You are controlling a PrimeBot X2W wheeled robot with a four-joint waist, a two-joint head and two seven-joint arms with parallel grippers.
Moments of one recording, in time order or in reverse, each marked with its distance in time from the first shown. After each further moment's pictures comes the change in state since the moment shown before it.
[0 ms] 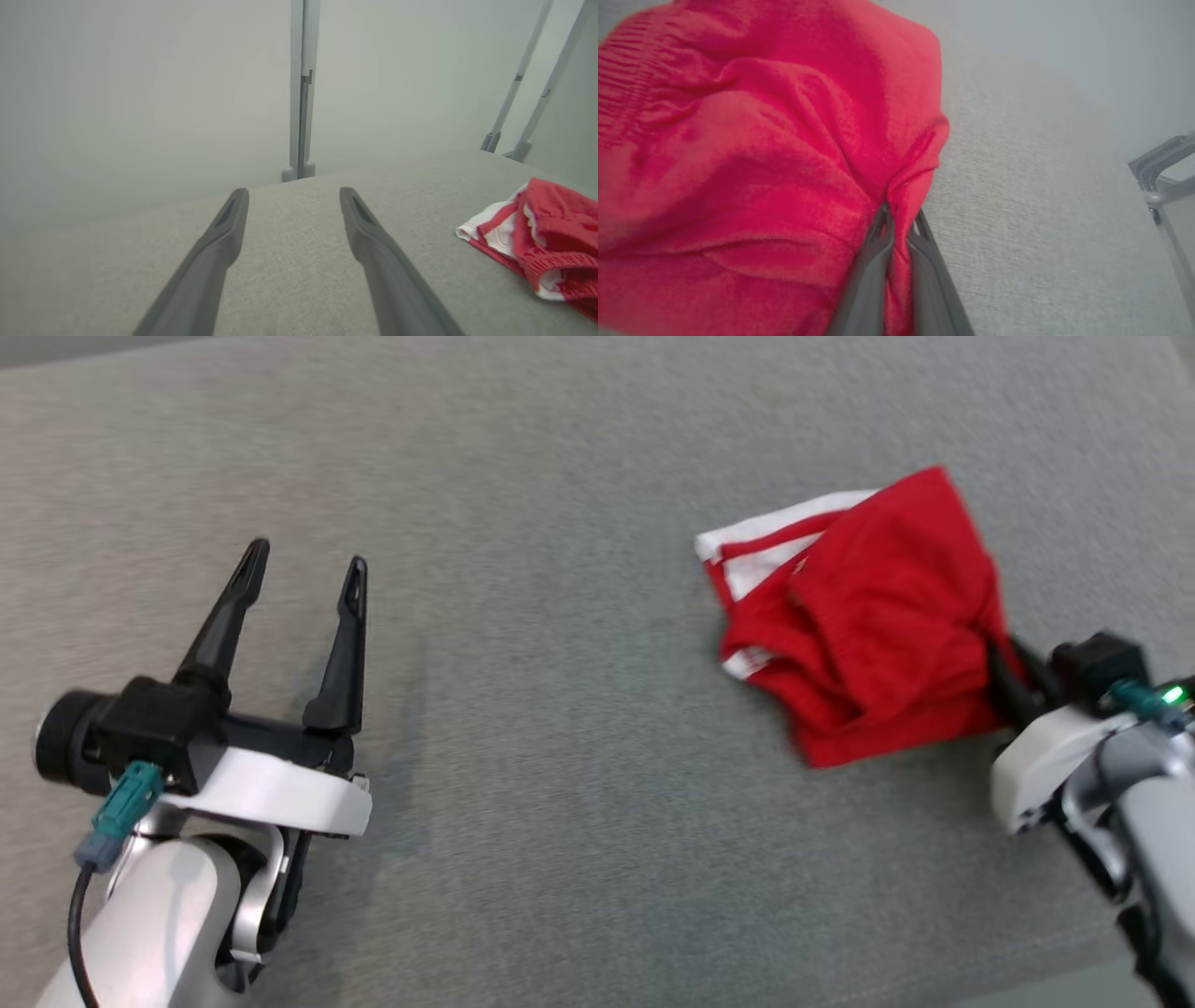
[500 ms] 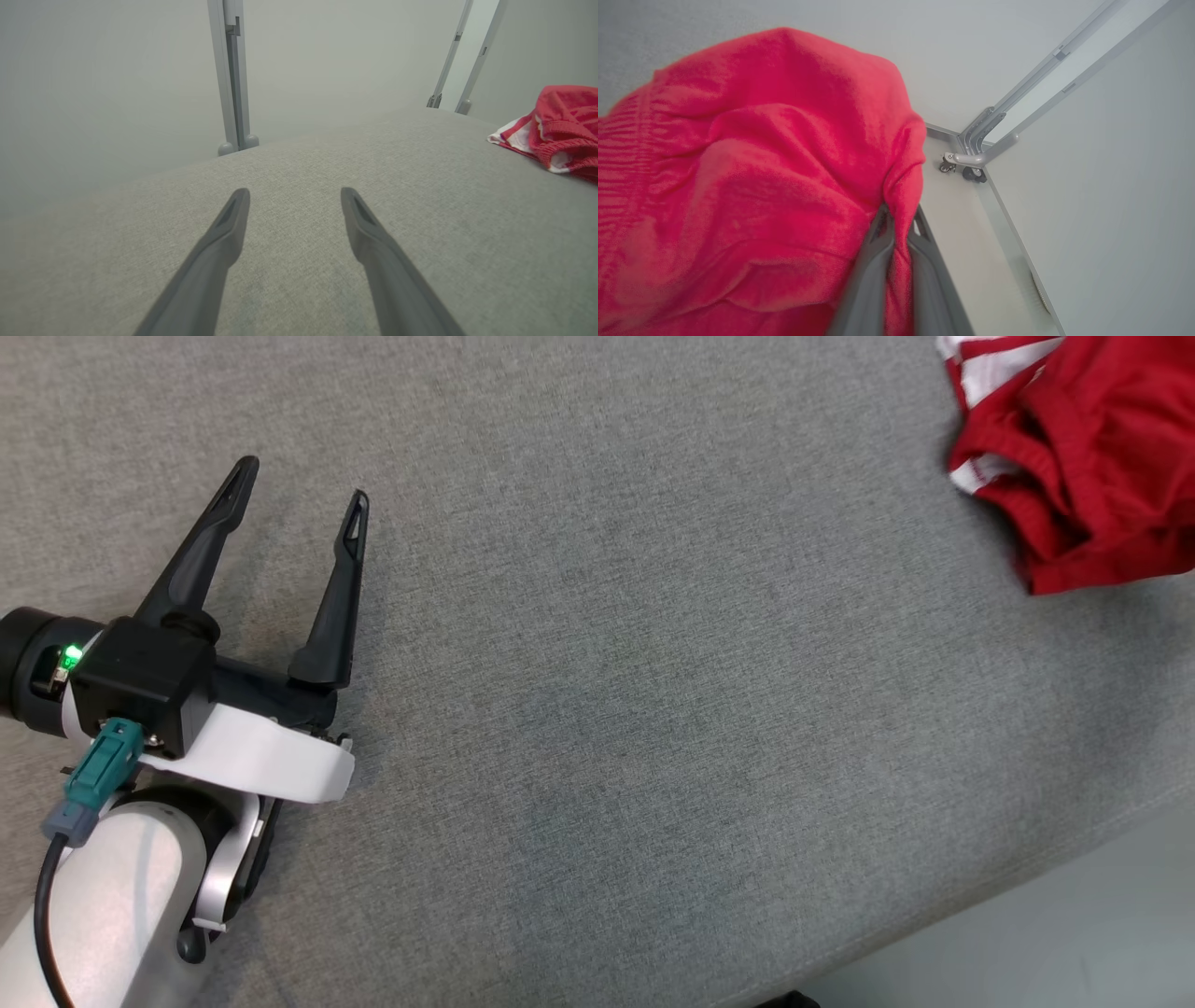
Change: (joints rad) left arm -0.103 0.094 -0.027 -0.143 0.078 -0.005 0.138; right arm -0.344 -0.107 -0.227 0.377 -0.086 0.000 -0.204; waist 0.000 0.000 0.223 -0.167
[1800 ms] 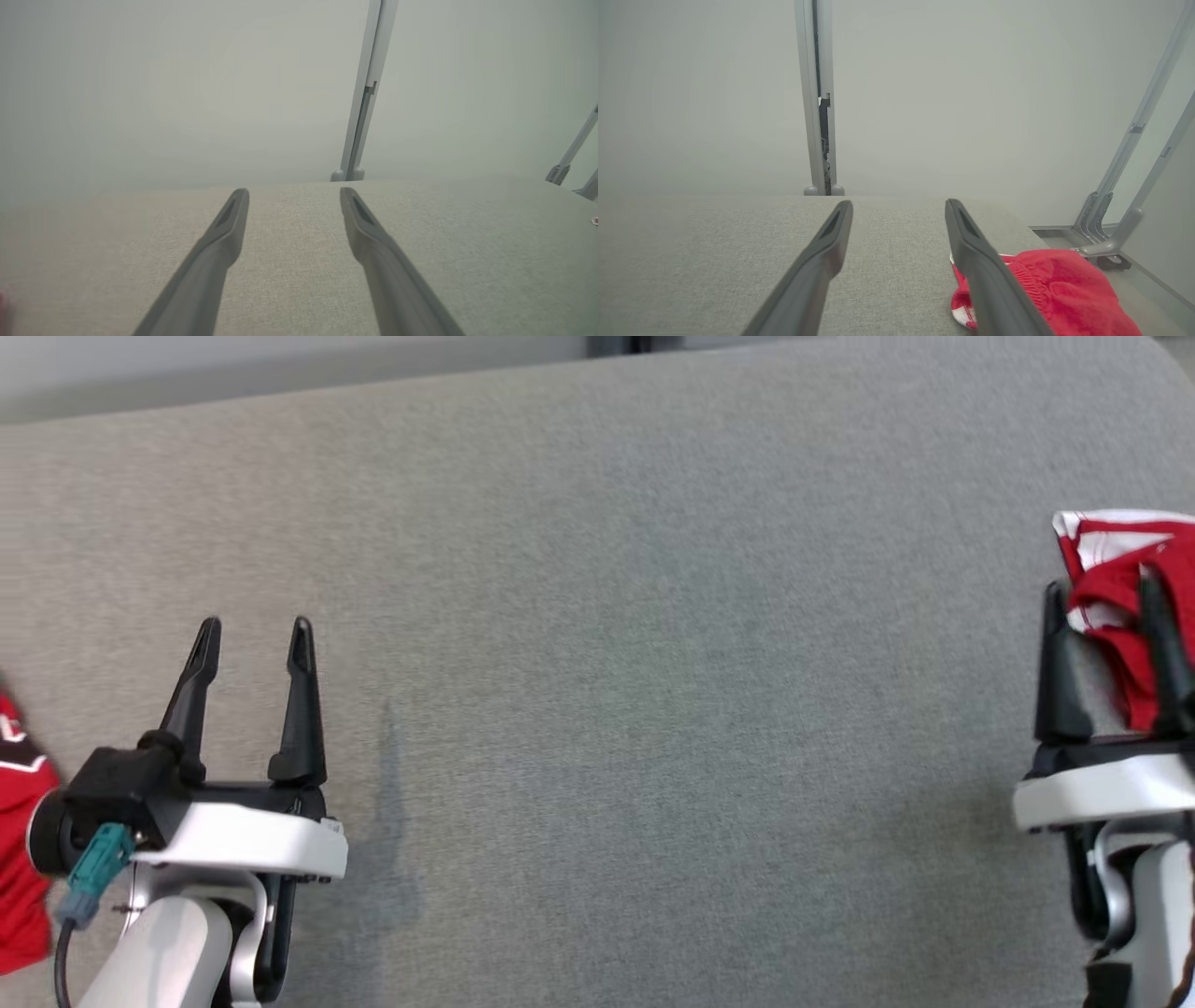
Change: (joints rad) left arm 0.190 -0.116 0.074 0.190 -0.155 0.055 -0.203; right arm 0.494 0.379 -0.243 -0.668 -0.063 0.000 0.003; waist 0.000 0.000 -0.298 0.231
